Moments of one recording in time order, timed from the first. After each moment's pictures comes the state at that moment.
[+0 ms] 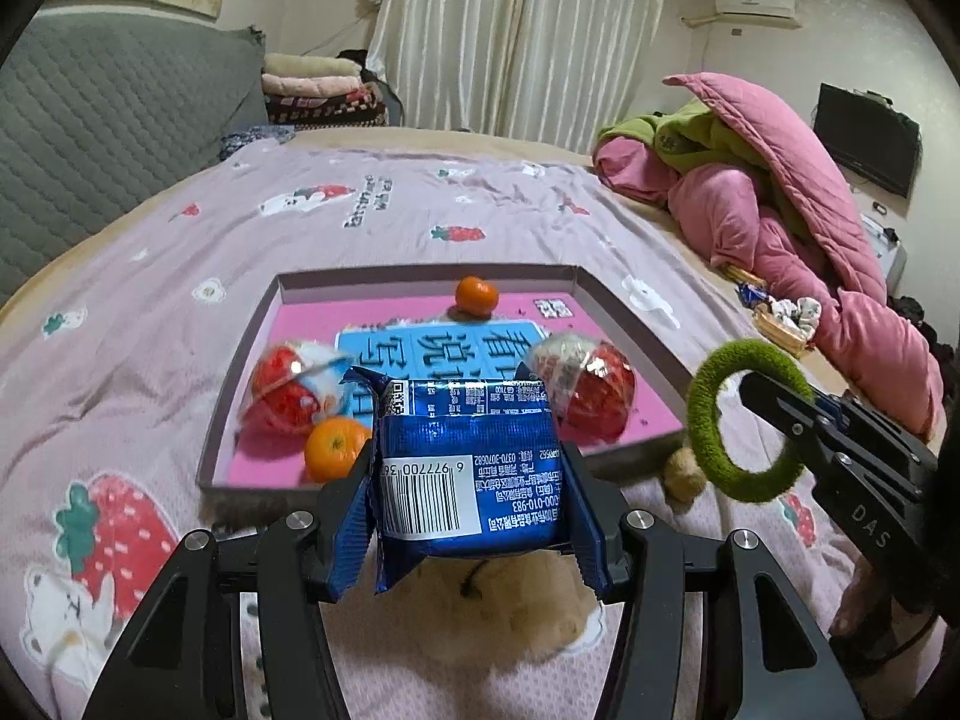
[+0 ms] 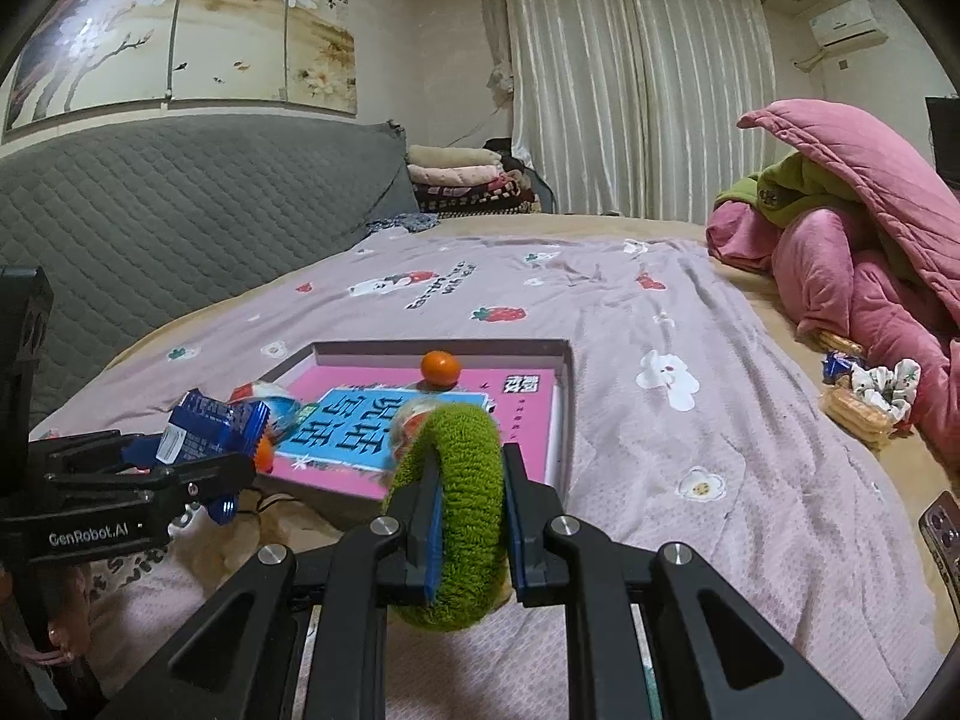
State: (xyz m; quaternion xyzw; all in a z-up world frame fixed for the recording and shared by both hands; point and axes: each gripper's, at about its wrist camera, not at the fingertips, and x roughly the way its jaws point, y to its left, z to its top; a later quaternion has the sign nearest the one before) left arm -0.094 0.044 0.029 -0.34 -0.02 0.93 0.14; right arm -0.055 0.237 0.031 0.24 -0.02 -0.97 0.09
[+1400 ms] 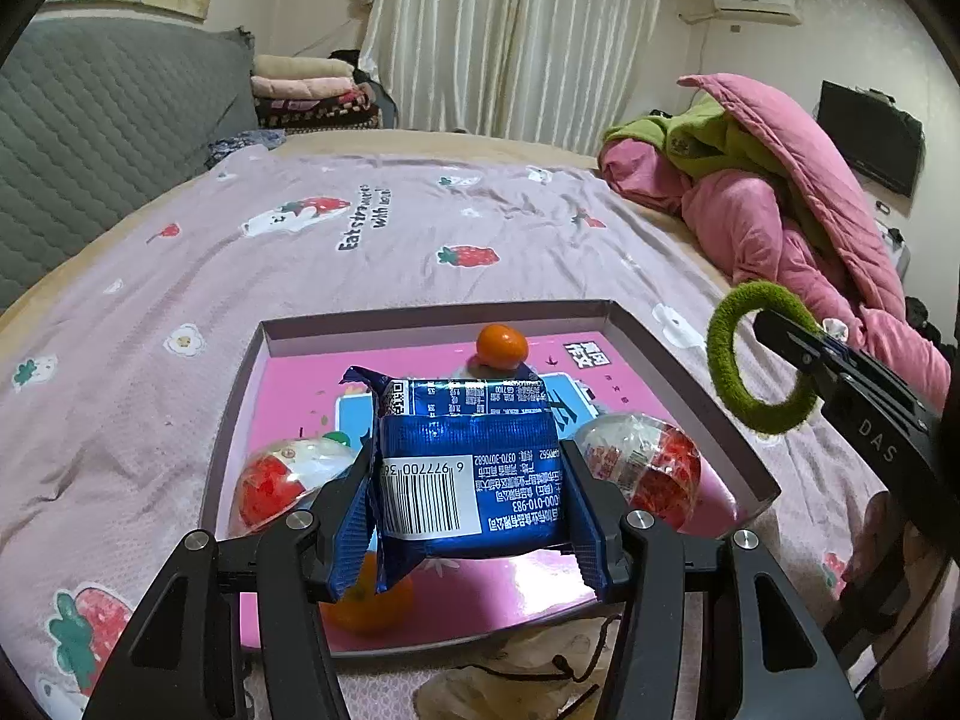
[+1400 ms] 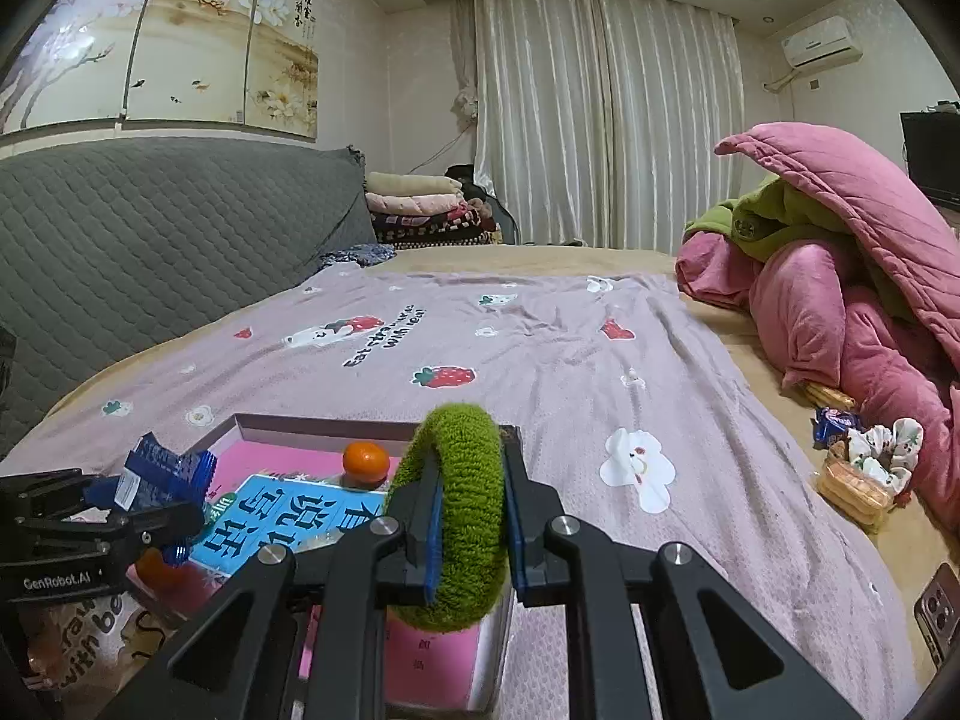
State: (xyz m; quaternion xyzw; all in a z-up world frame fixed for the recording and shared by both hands) left arm -0.166 0.043 0.028 -0.34 -0.02 0.93 0.15; right arm -0.135 0.248 0.046 0.21 -0.01 -0.98 0.05
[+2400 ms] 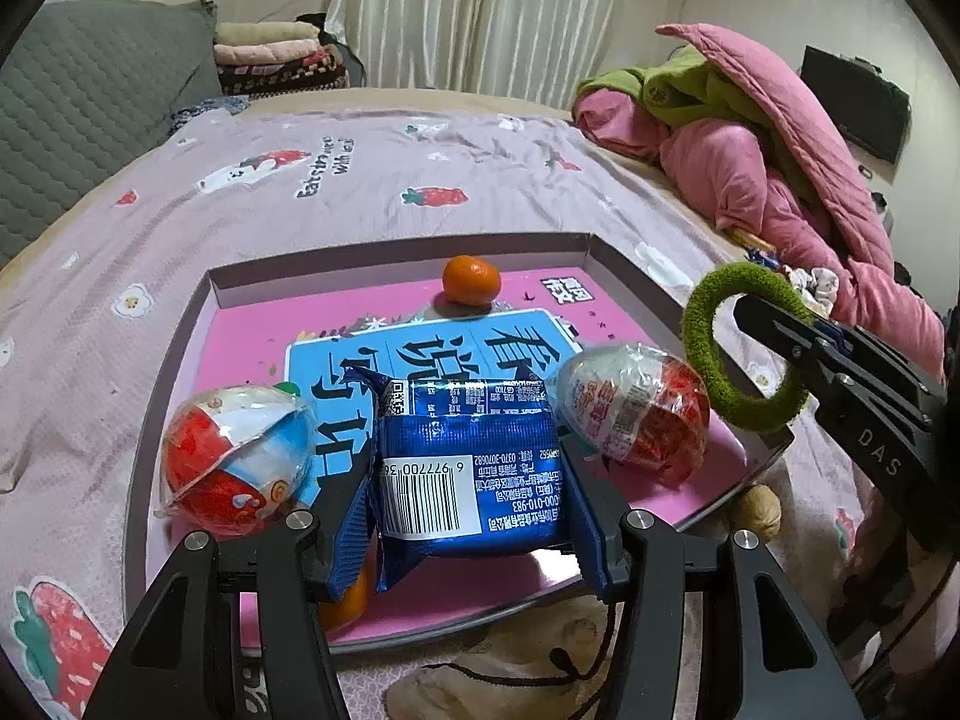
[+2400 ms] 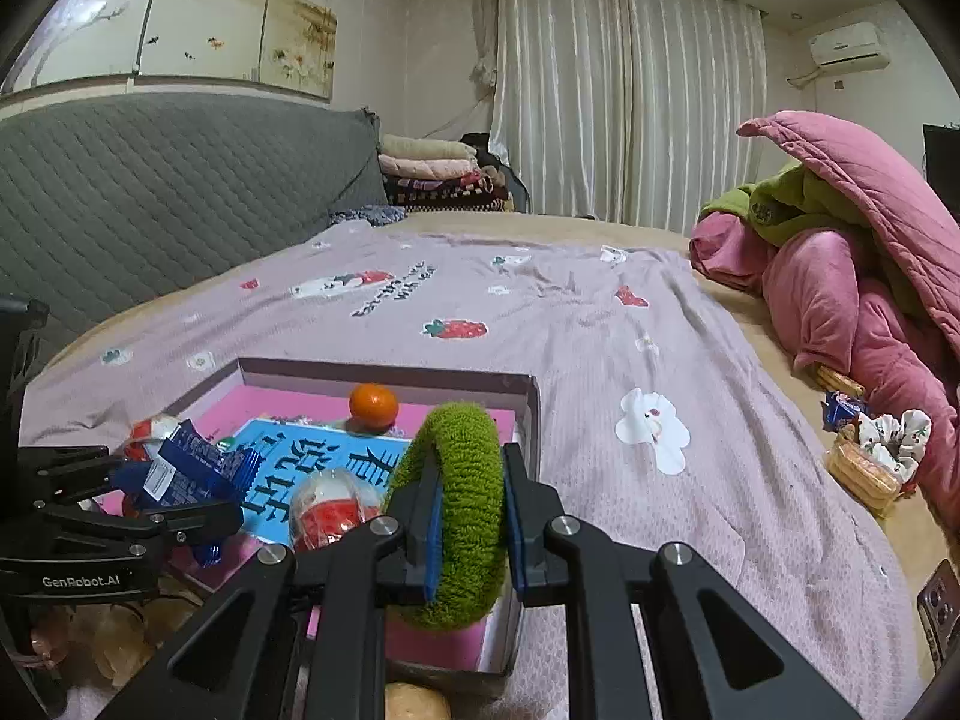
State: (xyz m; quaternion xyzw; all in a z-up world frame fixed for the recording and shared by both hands) left arm -0.177 0.057 -0.004 -0.38 0.00 0.90 0.19; right arm -0.135 0.236 0.022 0.25 0.02 -0.97 0.05
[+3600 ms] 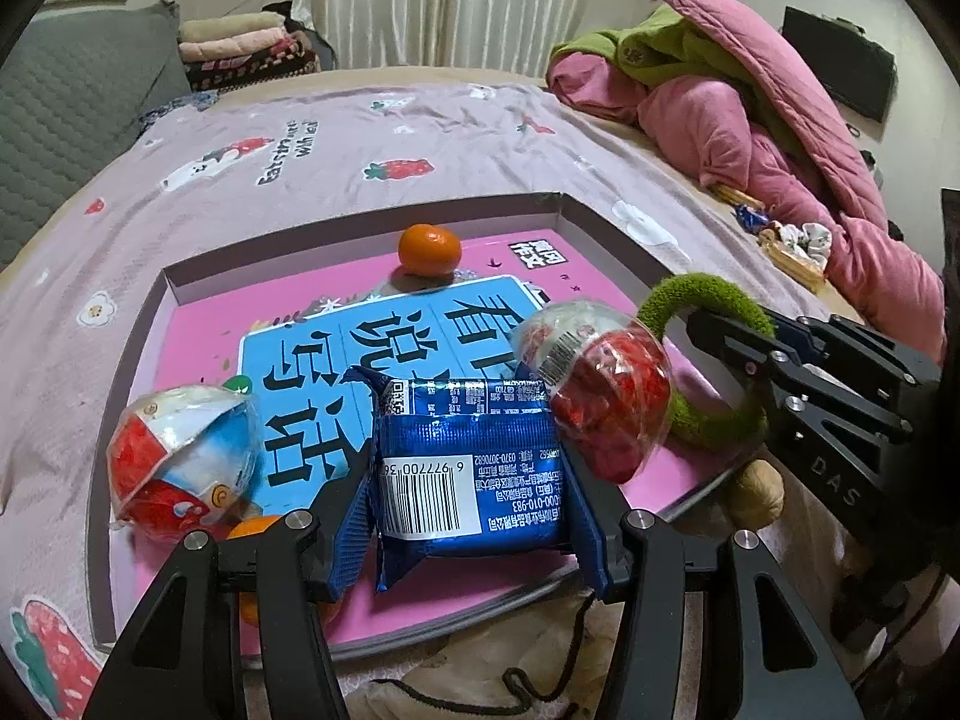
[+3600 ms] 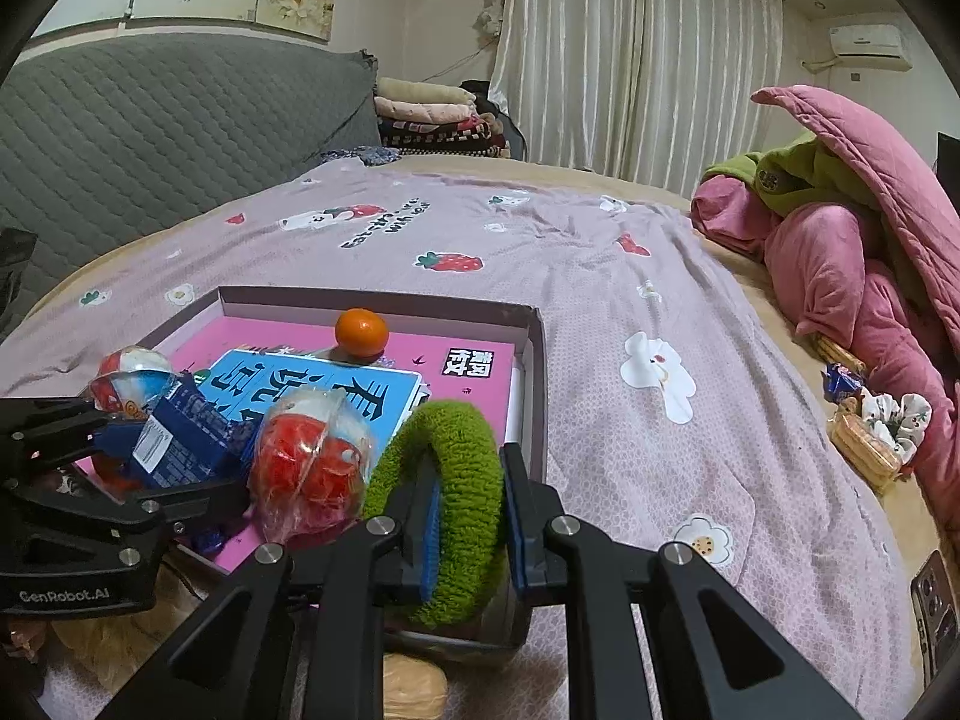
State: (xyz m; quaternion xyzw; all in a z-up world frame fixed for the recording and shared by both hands) left arm -0.183 0.080 -0.014 -0.41 0.03 0.89 0.20; right arm -0.144 0.229 -0.002 0.31 0.05 -0.95 0.04
